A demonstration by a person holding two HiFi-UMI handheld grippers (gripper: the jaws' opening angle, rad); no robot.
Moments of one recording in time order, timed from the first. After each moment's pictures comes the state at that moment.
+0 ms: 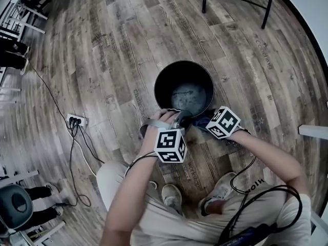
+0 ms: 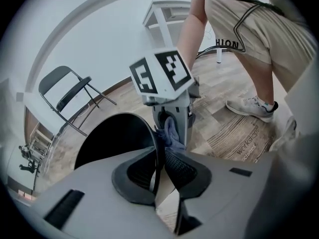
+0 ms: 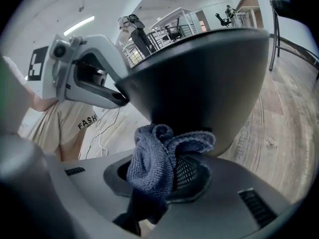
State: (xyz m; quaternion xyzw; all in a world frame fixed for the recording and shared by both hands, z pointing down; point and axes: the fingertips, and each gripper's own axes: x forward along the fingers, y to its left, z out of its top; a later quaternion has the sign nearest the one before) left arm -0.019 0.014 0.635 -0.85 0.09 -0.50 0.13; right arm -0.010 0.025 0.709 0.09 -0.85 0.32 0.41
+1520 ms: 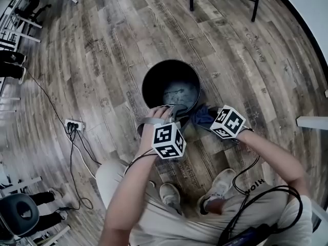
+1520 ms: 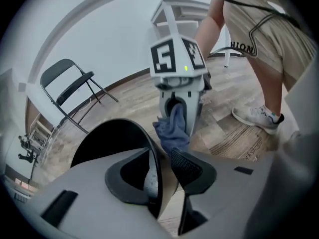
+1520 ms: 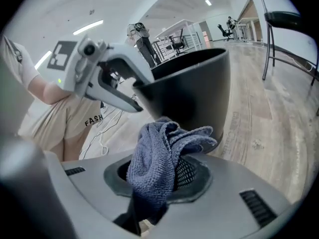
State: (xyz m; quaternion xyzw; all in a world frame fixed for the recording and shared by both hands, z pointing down) left arm 0.007 0.007 0.635 -0.85 0.11 -0.50 0.08; right arm 0.031 0.031 0.687 0.10 -0.88 0.28 0.37
